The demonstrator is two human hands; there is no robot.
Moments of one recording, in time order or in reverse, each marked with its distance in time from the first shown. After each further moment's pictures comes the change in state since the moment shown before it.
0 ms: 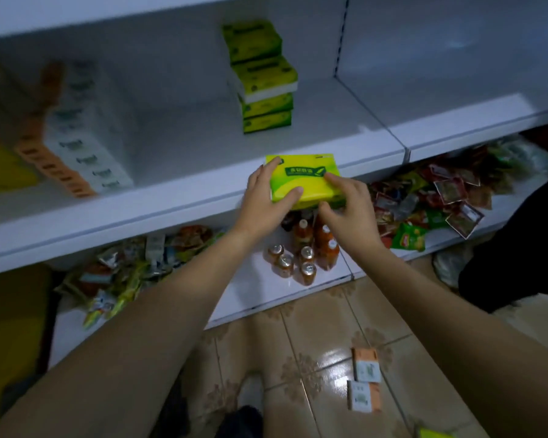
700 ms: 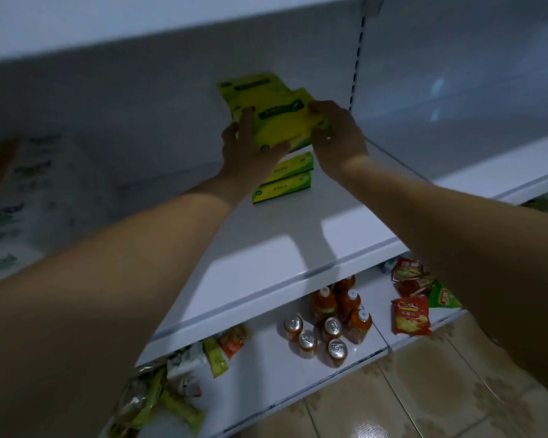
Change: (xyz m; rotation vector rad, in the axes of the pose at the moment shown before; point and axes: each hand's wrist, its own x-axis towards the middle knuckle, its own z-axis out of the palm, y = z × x) left_hand 0.220 -0.003 -0.058 0.092 0.083 0.002; right_hand 0.243 -0.048 0.054 -0.105 0.137 -0.165
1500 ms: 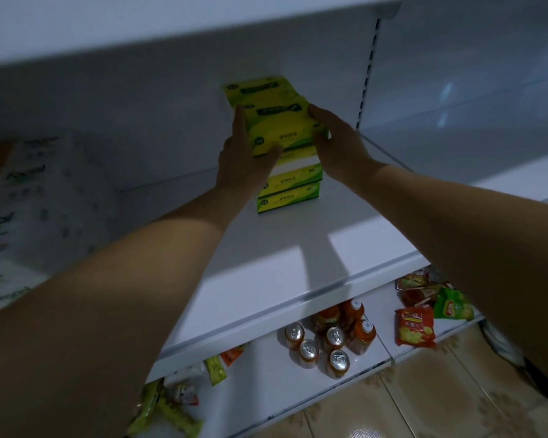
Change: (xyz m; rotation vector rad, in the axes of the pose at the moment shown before) left_hand 0.029 -0.030 0.000 0.042 0.106 0.095; right_hand 0.036 0.019 0.022 0.101 -0.097 0.050
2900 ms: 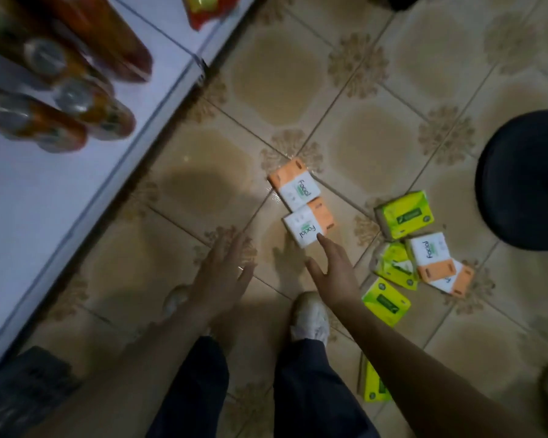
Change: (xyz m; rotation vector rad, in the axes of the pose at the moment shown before) left_hand -0.571 -0.240 0.383 0.384 -1.352 -0.040; right_hand -0.684 0.458 0.063 -0.125 -0.037 1.177
